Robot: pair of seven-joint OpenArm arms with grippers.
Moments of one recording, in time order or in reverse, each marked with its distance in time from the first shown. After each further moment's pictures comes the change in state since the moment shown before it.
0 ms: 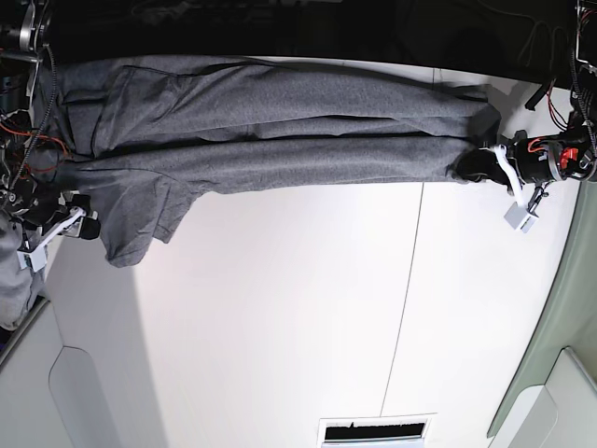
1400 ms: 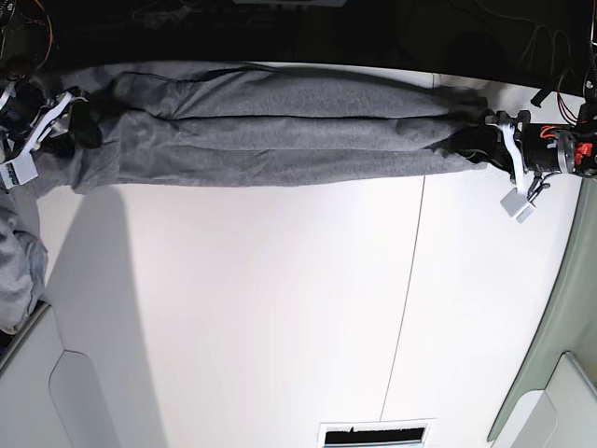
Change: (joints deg) left arm 6.5 -4.0 -0.2 12.0 -11.4 0.0 12.0; right arm -39.1 0.5 13.0 51.6 18.4 2.6 -19.3
